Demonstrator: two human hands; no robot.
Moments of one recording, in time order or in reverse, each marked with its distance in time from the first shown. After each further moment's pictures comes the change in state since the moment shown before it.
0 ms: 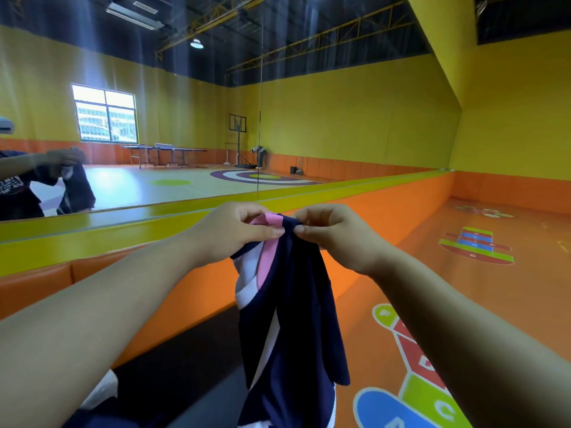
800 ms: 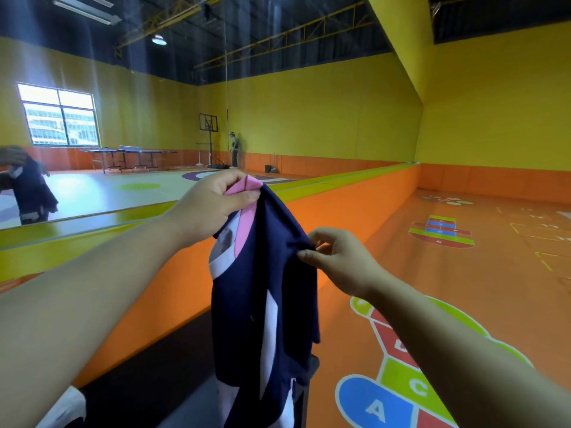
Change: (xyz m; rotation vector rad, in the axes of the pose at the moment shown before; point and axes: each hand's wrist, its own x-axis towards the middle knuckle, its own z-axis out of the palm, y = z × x) left_hand 0.024 0.024 0.010 -0.056 0.136 0.159; right_hand -0.051 0.032 -0.023 -0.366 0.278 0.069
